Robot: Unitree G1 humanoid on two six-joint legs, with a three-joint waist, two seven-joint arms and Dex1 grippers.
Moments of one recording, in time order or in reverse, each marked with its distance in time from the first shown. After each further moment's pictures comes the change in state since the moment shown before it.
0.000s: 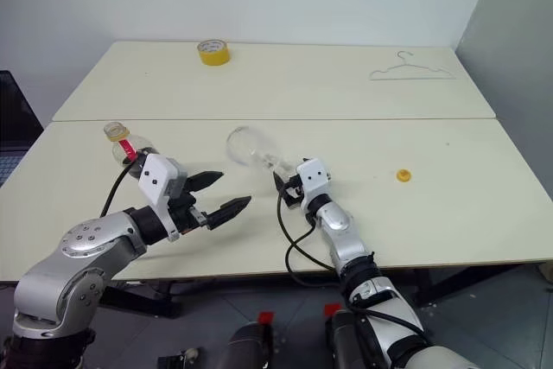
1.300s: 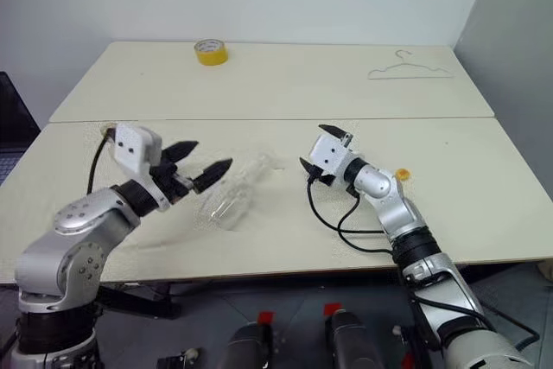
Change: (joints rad) left arm -0.139 -0.061 0.094 0.108 0.000 0.010 0.108; right arm -0.100 -0.431 0.182 -0.358 -0.251 0.086 0.231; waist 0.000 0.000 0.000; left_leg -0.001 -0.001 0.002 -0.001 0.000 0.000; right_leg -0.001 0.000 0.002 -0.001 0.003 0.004
